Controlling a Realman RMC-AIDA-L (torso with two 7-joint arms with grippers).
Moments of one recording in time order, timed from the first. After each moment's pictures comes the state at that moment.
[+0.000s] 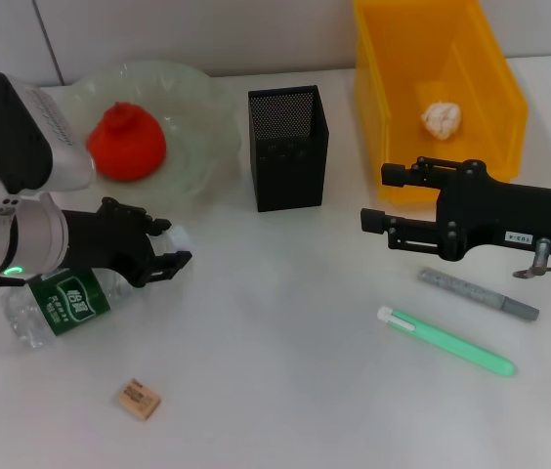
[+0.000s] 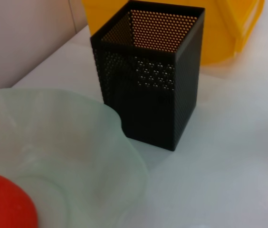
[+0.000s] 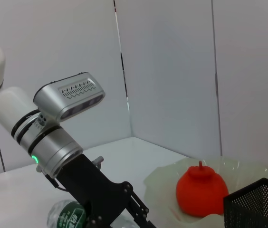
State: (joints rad) left arm -0.53 -2.07 1.36 0.90 2.13 1.02 -1.71; right arm 0.32 2.08 -0.98 -0.84 -1.65 -1.45 1.31
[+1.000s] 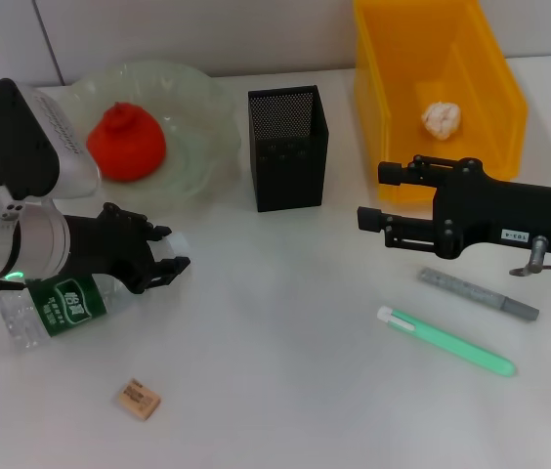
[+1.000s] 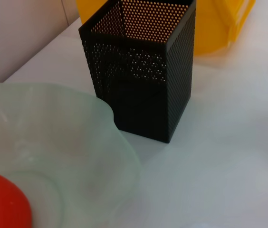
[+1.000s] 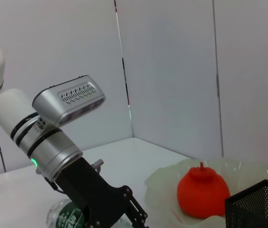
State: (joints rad) left arm -0.53 -2.07 1.38 0.91 2.16 1.02 -1.72; right arm 0.33 2.08 -0.98 -0.83 -1.65 -1.45 1.31
